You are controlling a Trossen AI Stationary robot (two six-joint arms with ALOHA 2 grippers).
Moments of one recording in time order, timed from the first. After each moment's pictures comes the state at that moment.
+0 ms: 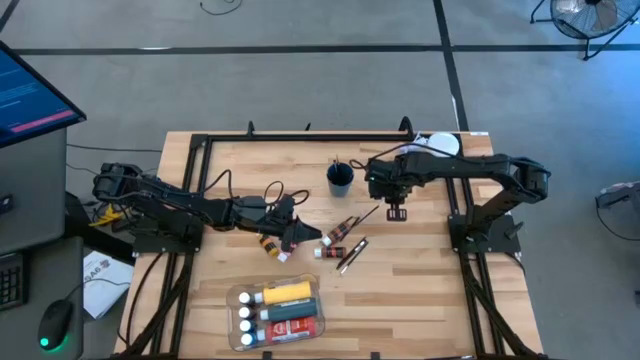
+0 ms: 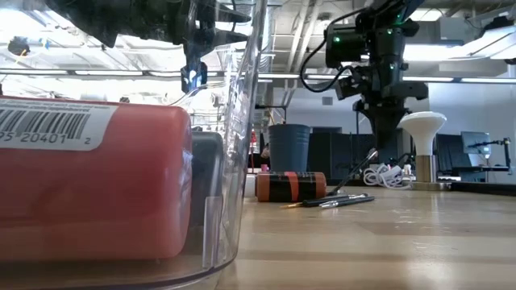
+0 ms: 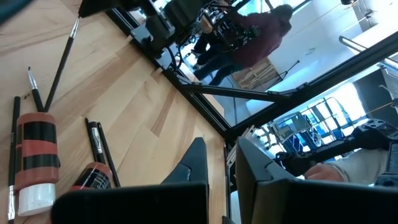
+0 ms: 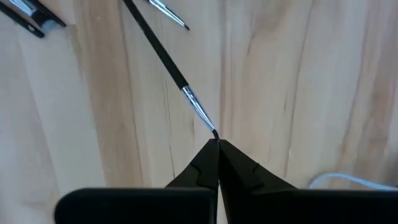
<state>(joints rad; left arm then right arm) -0.13 1.41 0.64 0.61 -0.02 -0.89 -0.27 1.53 1.05 -0.98 0.10 -0.27</state>
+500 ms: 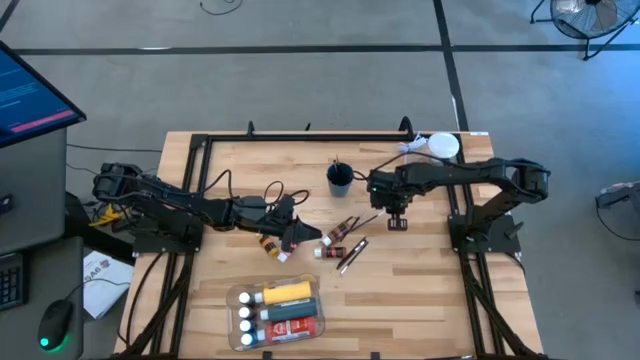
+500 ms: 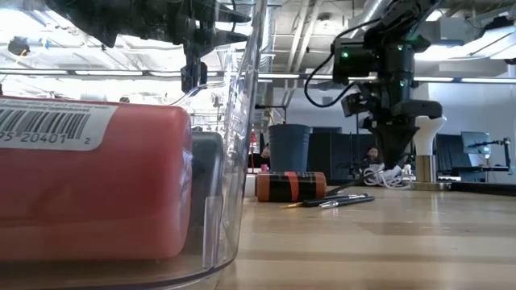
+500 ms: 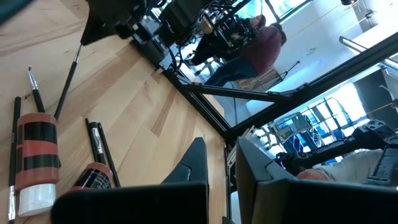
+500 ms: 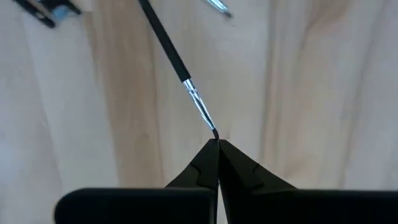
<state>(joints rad) -0.13 1.41 0.64 0.61 -0.02 -0.89 -0.24 1.53 0.90 -0.83 0.04 -0.23</state>
